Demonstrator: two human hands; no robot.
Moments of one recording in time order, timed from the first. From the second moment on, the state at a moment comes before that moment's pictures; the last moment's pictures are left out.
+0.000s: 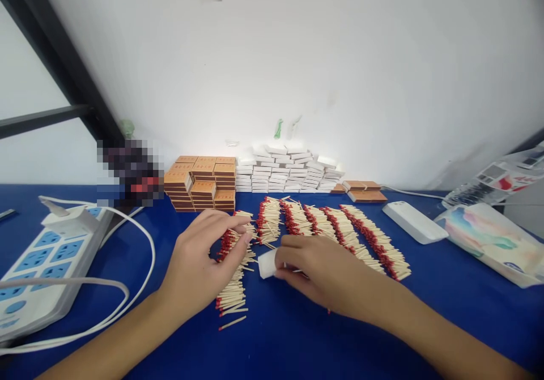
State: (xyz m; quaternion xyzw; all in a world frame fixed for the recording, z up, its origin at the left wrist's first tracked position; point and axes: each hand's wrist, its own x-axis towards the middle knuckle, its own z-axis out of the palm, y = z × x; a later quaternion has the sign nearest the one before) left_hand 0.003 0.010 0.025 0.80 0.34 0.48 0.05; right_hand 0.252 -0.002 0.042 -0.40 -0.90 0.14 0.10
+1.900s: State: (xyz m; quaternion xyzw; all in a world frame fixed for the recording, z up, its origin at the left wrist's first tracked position) left_hand 0.000 0.001 0.013 0.93 0.29 0.20 0.09; right_hand 0.240 0.021 0.019 -0.57 -0.81 0.11 0.03
